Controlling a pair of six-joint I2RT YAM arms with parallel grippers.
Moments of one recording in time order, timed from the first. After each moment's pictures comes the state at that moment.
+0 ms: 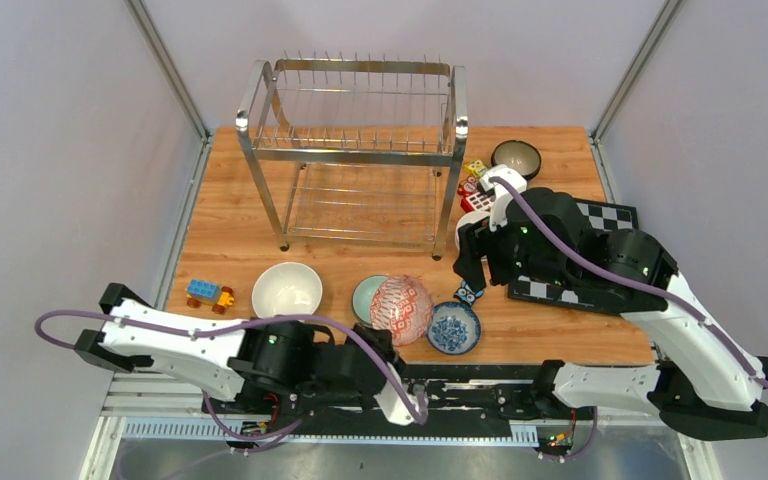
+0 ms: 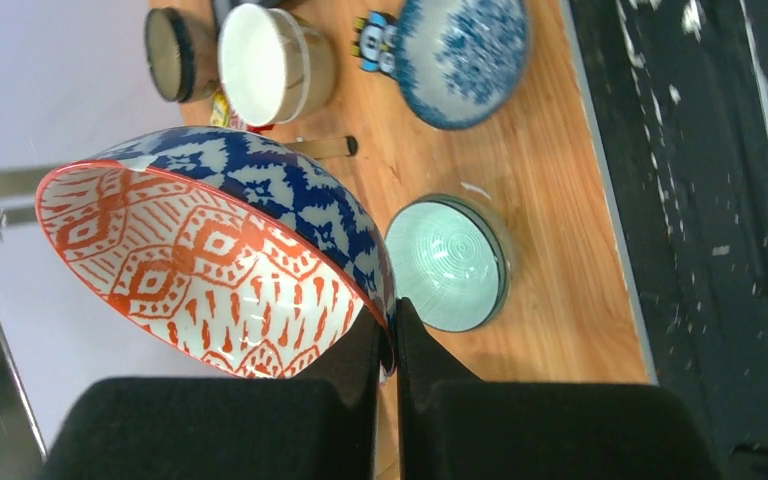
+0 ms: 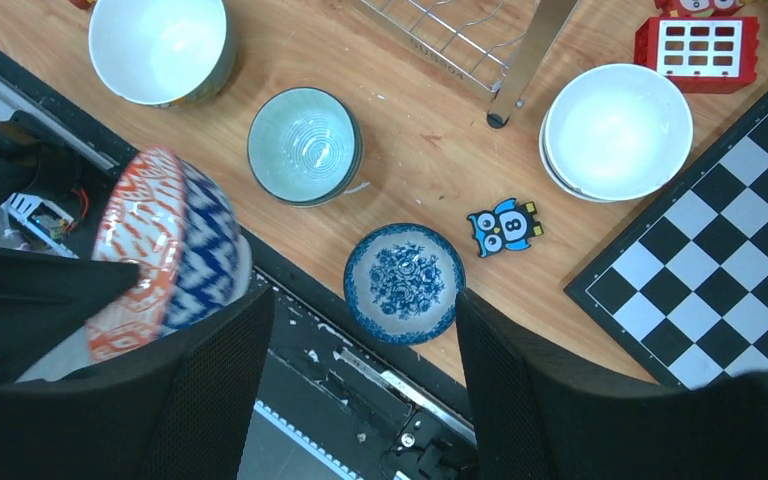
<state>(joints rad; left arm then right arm) -1.71 1.10 1.19 -0.83 -0.51 0.63 1.00 1.07 1.63 -1.22 0.24 0.34</state>
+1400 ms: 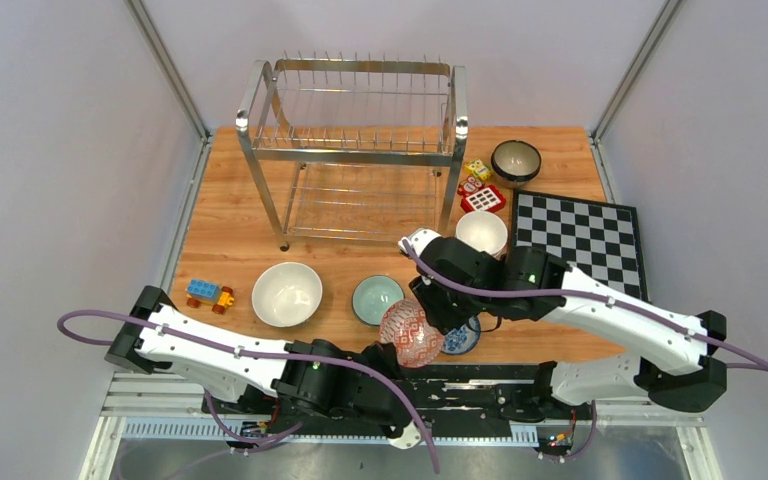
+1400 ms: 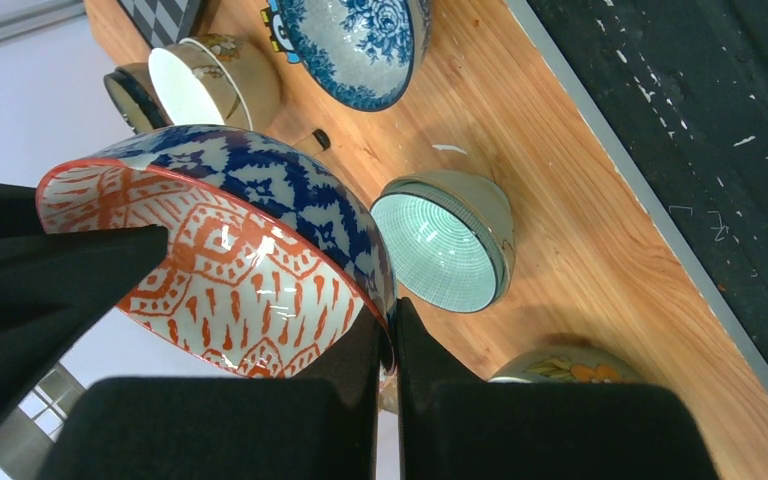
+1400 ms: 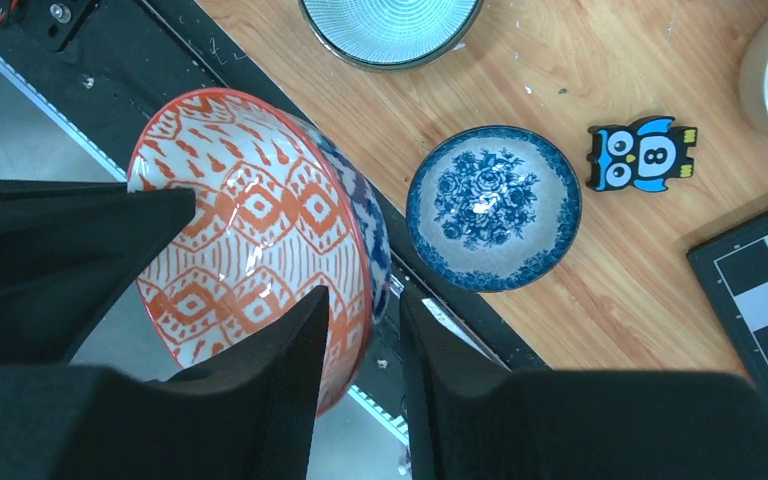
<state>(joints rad) -1.80 1.29 1.13 -0.90 -0.55 0.83 1.21 1.19 1.39 -1.18 0.13 0.40</state>
